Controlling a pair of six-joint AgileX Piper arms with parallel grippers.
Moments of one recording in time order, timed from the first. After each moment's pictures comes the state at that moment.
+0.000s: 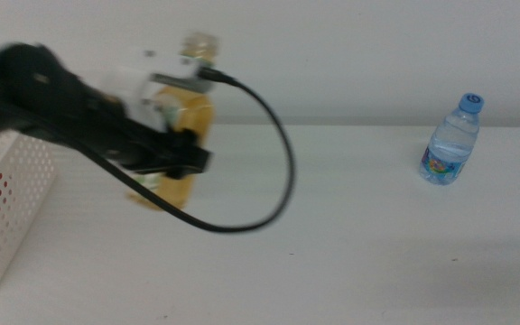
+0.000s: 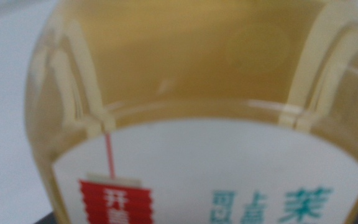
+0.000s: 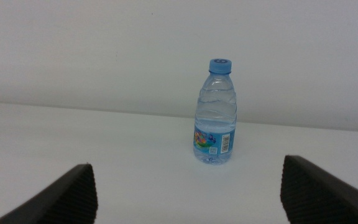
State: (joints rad) left arm -0.30 1.54 -1.08 -0.47 0.58 0.45; right arm 0.12 0.00 0.00 0.00 0.18 -0.07
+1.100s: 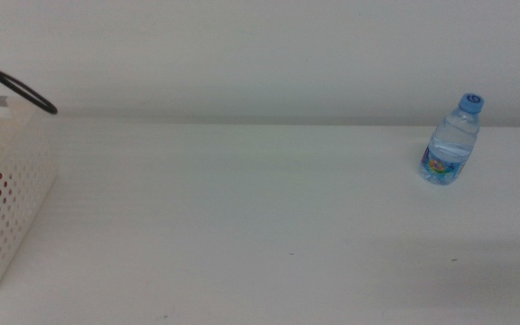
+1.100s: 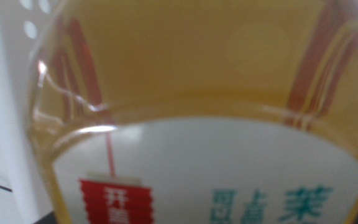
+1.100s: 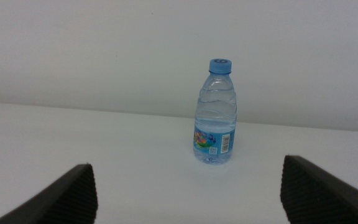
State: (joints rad) left arm 0.42 1.78 -1.56 0.00 1.24 0.54; right arm 0.12 0.00 0.00 0.00 0.18 -0.07
